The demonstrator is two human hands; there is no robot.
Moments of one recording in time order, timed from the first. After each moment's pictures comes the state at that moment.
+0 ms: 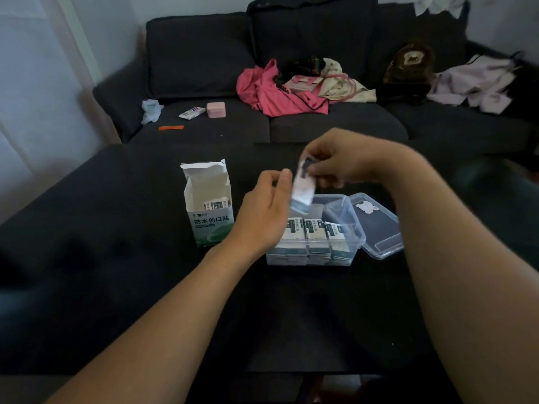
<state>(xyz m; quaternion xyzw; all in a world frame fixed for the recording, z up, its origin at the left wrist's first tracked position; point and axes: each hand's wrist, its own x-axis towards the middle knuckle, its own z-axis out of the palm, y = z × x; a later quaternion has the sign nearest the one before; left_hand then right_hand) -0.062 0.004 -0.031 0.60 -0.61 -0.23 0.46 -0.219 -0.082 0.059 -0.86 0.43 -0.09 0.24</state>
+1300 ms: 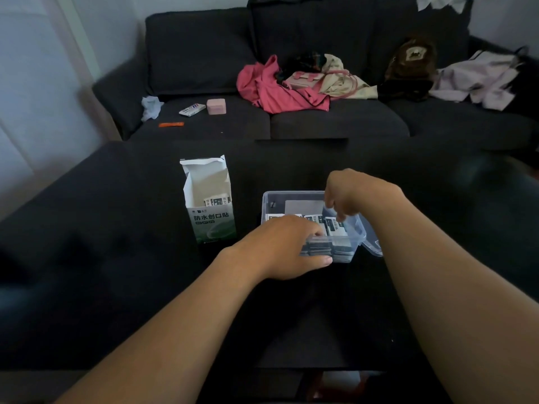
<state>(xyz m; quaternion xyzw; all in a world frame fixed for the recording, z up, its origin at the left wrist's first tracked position) -0.070 0.009 -0.053 0.55 -0.82 -0.15 0.11 -0.219 -0.110 -0.019 -0.80 0.59 0.08 0.09</state>
